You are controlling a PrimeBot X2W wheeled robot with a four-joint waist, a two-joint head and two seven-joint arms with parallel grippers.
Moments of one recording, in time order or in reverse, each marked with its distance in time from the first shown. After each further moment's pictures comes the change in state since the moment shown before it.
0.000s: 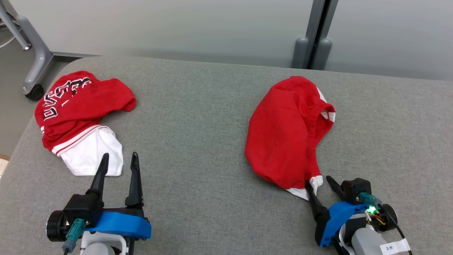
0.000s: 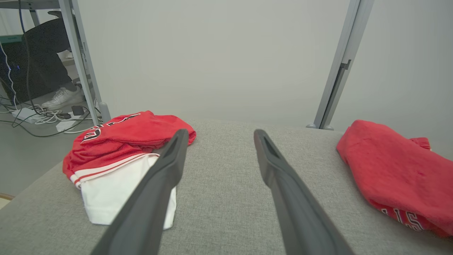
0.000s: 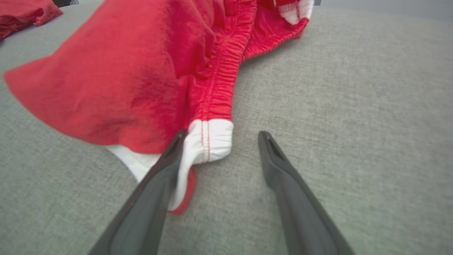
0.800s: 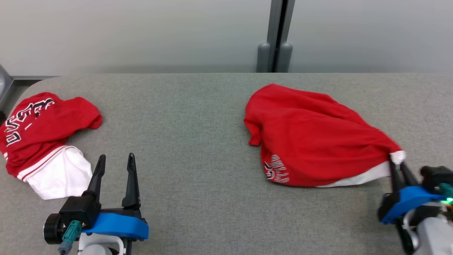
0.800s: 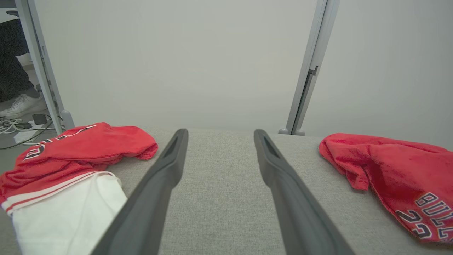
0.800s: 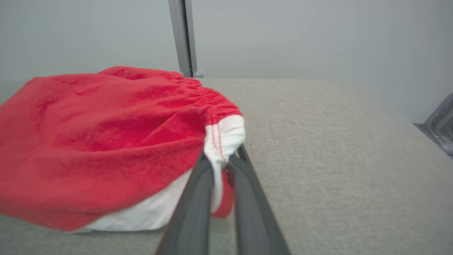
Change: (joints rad) left arm 0.006 -0.016 0.032 -0.001 0.007 -0.008 0.000; right arm 0.062 -0.118 -0.261 -0.209 -0.030 0.000 -0.005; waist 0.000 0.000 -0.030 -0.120
